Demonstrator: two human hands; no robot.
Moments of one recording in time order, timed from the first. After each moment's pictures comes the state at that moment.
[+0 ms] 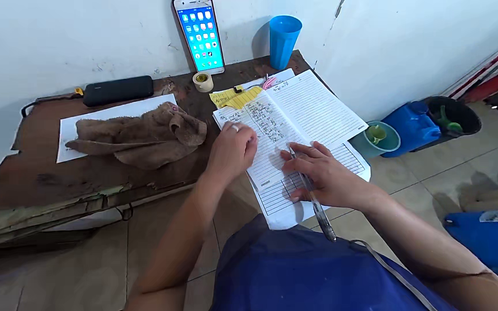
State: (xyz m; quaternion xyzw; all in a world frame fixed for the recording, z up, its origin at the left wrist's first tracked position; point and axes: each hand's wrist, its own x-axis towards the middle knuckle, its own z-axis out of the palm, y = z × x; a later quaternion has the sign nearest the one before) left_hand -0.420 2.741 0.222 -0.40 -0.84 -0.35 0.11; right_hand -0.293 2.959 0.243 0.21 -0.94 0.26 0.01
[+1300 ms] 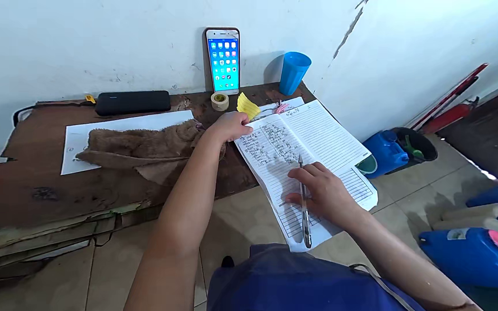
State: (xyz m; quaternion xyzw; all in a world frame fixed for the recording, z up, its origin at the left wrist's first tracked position) left_hand -0.537 2.735 0.270 -0.32 -0.88 -0.28 -0.23; right_hand -0.310 2.901 0.246 0.11 -0.98 0.12 0.13
